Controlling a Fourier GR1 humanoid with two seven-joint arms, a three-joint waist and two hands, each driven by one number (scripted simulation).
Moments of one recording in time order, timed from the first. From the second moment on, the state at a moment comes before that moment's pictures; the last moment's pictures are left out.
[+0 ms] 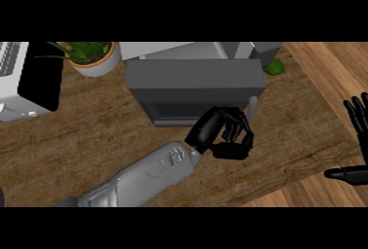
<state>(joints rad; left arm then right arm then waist) -0.86 0.01 -0.94 -0.90 0.48 0.46 -0.28 -0.12 -0.54 -0.09 -1.11 -0.36 0.39 -0.75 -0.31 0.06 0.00</state>
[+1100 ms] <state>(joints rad) -1.11 0.03 -0.86 -0.78 0.63 0.53 -0.28 -0.25 -0.59 -0.01 -1.23 -0.47 0.52 -0.61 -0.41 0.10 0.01</state>
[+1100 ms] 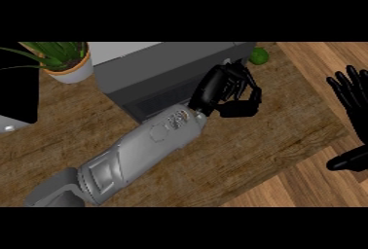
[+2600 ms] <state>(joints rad) -1.12 0.07 -0.87 -0.79 0.71 0.61 -0.32 -0.31 -0.66 0.21 -1.62 -0.49 0.64 -0.46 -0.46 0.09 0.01</state>
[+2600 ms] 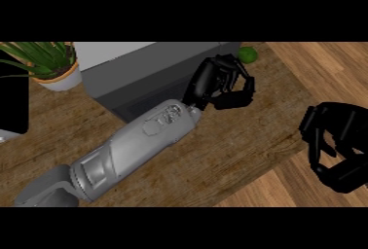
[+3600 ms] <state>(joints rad) -1.09 0.00 -0.68 -0.87 1.01 0.53 -0.29 -0.17 -0.66 0.36 -1.78 -0.52 0.67 -0.38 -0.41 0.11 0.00</state>
